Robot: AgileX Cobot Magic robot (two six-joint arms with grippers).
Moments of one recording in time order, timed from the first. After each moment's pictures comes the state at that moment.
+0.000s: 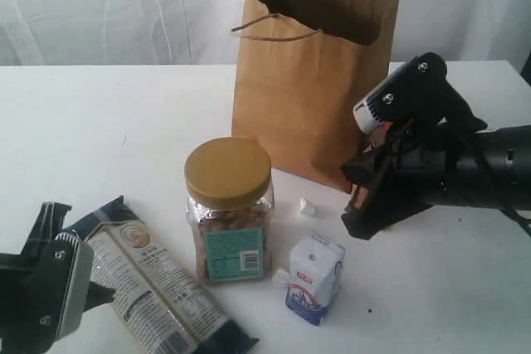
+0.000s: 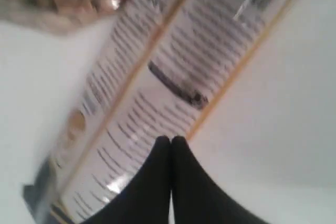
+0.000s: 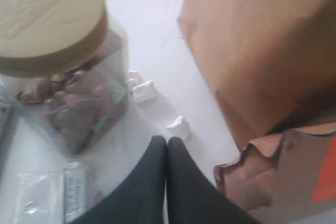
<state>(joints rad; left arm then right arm) -0.35 1.24 -0.28 1.66 -0.37 -0.30 0.40 1.26 -0.63 1.12 0.28 -1.40</state>
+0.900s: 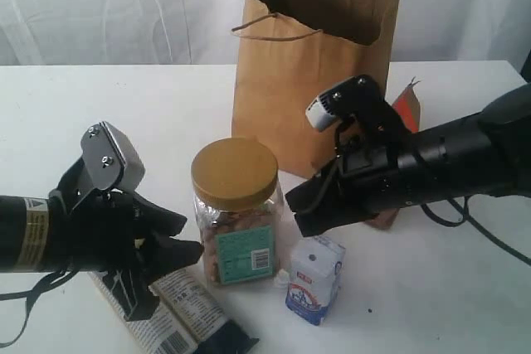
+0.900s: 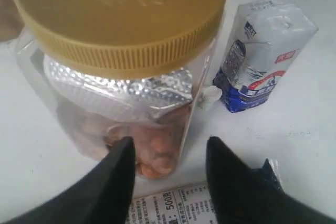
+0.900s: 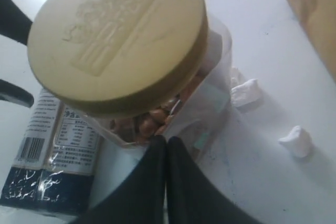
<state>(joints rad) -0.50 1.37 -0.47 1.31 -0.53 -0.97 0.40 1.50 -0.76 1.25 0.58 -1.38</state>
